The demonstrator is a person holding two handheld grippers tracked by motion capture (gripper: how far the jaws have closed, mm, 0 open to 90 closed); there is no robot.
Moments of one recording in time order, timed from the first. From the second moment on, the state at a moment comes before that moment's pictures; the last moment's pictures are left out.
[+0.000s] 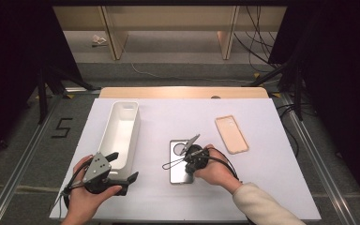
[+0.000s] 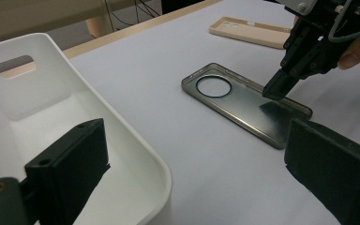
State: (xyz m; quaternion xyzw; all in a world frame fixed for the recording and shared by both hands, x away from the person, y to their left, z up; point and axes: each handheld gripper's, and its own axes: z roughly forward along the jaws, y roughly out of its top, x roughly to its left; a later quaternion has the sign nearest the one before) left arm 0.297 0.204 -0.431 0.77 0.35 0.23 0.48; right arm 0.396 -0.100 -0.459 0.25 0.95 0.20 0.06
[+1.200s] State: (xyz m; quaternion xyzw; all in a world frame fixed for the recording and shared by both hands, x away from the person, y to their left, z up) left arm 0.297 0.202 -0.431 0.77 0.34 0.23 0.49; right arm 0.382 -0.097 -0.438 0.04 0.98 0.16 0.07
